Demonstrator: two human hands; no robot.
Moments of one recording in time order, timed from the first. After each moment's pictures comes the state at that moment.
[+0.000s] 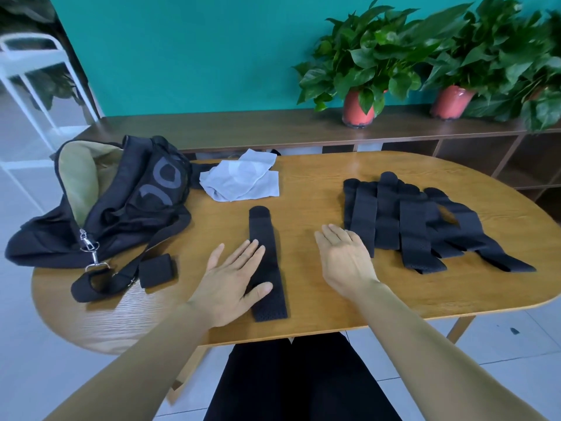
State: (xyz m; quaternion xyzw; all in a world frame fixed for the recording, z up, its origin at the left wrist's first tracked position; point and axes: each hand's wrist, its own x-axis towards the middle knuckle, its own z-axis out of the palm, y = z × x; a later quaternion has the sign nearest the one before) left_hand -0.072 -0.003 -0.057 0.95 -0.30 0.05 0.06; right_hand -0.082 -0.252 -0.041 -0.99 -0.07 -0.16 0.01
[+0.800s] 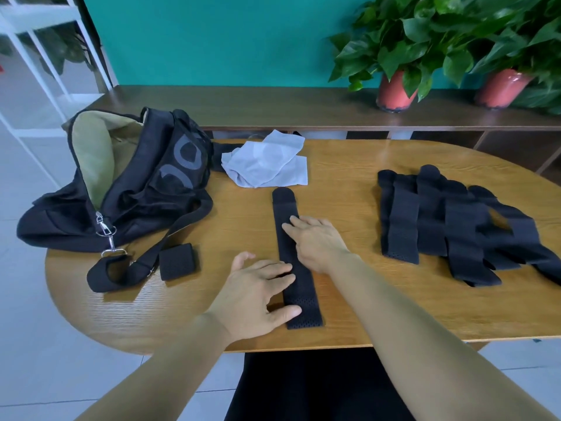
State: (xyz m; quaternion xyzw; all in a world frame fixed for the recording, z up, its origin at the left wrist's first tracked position) left_hand -0.074 0.009 -0.077 0.91 -0.36 0.16 0.14; right_hand -0.006 -0.169 -0.041 -0.98 -0.17 0.05 -0.04
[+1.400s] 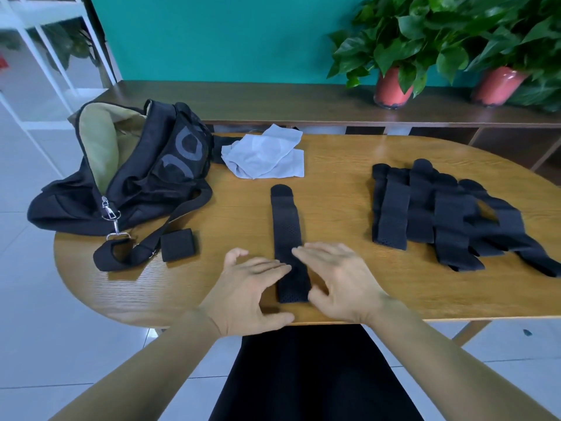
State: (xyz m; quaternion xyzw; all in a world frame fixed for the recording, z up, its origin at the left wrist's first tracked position) left_hand -0.105 0.012 -0.072 0.91 -0.36 0.12 0.17; right_hand -0.113 -0.208 -0.042 -0.94 -0.29 -0.11 0.12
